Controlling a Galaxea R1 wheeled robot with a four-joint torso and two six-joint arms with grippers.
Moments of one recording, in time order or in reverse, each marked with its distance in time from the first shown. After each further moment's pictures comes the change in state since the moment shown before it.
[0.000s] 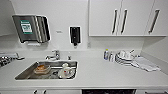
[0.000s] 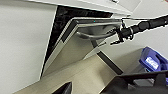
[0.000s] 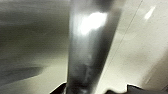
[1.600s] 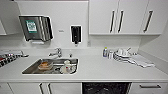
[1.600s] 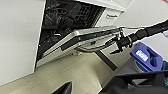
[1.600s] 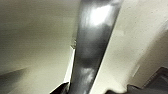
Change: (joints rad) left arm -0.003 0.018 -0.001 0.000 0.008 0.000; right arm -0.095 0.064 -0.071 -0.014 0.013 -0.007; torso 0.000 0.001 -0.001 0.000
